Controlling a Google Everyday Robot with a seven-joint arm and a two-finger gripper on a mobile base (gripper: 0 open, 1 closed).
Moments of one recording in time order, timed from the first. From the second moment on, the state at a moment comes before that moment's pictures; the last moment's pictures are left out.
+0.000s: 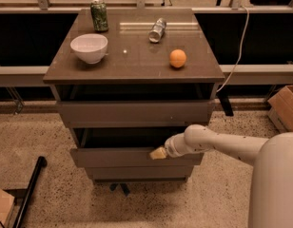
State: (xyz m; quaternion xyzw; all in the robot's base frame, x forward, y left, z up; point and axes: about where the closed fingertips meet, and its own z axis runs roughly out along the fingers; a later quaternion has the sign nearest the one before) arm 0.642 -0.073 0.433 -0.32 0.89 0.20 0.26
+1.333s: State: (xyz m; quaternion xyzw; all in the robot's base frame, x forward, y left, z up) arm 0.642 -0.073 0.438 -0.32 0.89 0.20 0.26
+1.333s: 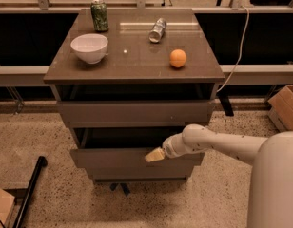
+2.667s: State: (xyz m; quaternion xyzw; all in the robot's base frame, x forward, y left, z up) arm 0.604 -0.052 0.413 -0.43 0.88 0.17 0.08
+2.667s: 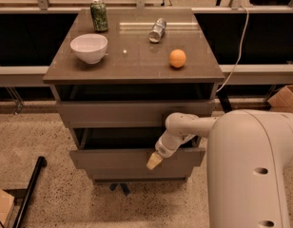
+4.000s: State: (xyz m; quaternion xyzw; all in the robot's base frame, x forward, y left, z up) arm 0.604 -0.052 0.416 -0.43 0.88 0.17 0.08
